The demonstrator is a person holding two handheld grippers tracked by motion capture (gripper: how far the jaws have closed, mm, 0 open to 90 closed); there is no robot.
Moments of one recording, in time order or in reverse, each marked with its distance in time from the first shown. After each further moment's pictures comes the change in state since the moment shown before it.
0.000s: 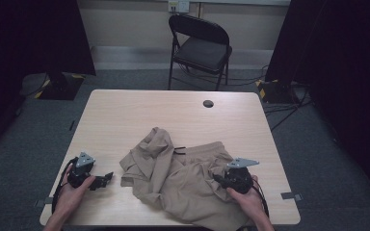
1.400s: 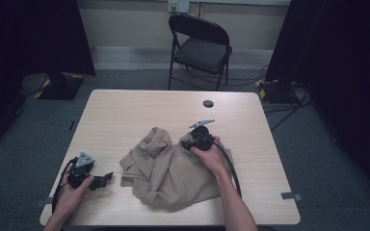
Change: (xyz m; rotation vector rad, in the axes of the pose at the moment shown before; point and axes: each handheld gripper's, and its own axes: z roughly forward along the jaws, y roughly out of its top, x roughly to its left) left arm 0.000 0.000 -0.001 -0.001 -0.008 0.000; right arm -0.007 0.124 0.125 0.066 -0.009 -0.003
